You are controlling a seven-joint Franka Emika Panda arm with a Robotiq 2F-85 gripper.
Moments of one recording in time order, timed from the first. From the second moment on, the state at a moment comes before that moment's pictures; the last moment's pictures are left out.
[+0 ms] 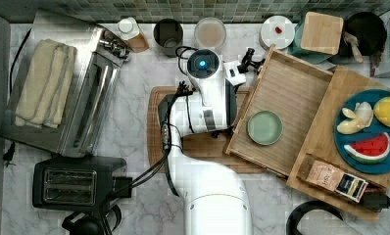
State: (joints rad) arm 0.02 0.46 -0.02 -1.90 -0.20 0.67 -0.21
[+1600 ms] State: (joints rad) arm -0.16 0.35 -0.04 -2.01 -0.12 0.71 -0.52
